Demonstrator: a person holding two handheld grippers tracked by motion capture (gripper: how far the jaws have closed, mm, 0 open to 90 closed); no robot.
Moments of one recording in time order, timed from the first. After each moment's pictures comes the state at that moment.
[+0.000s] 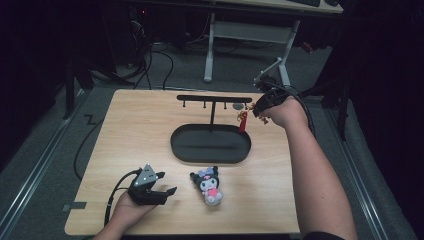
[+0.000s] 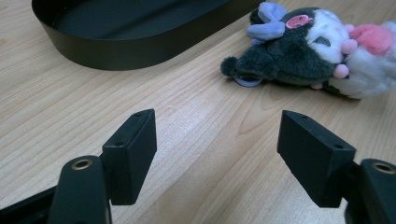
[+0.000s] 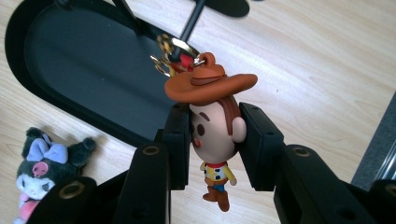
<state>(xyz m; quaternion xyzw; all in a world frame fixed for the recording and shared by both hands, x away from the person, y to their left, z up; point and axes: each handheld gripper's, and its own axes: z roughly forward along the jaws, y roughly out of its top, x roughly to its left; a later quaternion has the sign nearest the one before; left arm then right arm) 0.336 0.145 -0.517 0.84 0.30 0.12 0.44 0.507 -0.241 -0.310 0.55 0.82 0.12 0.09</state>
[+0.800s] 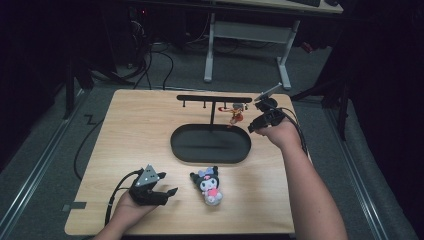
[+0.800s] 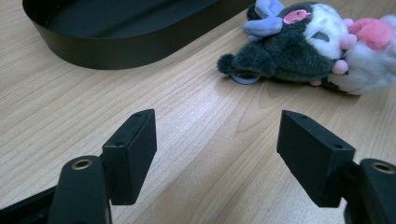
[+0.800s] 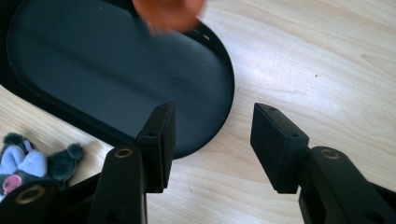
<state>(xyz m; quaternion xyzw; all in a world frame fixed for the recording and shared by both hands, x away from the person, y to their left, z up) 0.337 0.142 -0.518 0.84 0.29 0.12 0.44 0.493 -0.253 -0.379 0.57 0.80 0.16 0.07</state>
